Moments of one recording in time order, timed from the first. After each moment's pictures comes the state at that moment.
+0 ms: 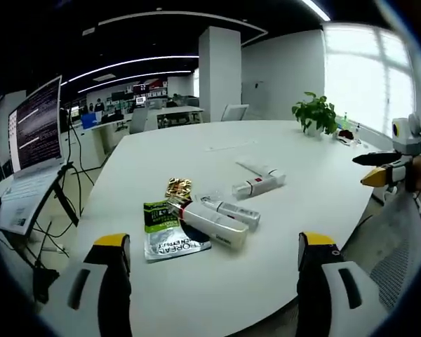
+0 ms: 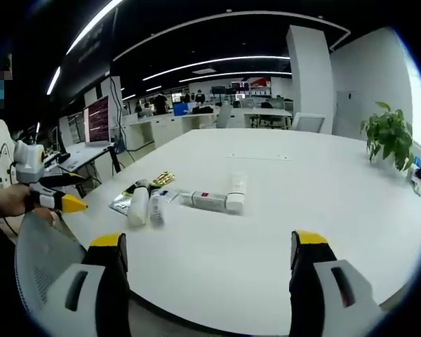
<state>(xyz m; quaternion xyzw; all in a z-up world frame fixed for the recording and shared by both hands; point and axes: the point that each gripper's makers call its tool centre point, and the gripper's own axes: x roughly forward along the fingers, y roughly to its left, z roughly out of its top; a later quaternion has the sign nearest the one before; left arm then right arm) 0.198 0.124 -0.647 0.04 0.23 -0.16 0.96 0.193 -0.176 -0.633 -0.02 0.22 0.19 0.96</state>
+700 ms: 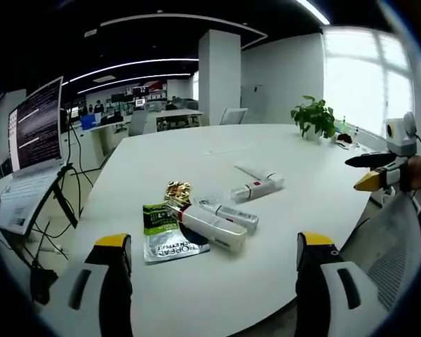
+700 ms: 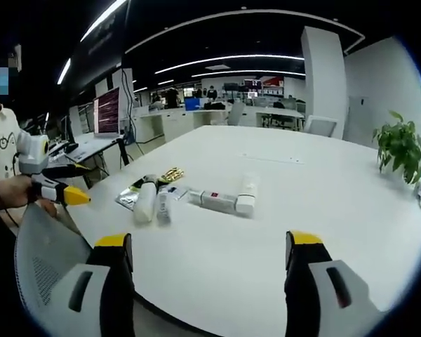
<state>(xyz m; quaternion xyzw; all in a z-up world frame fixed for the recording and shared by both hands) 0.197 0.124 -0.643 0.03 0.22 -0.17 0.96 0.205 -0.156 -0.633 -0.04 0.23 0.23 0.94</state>
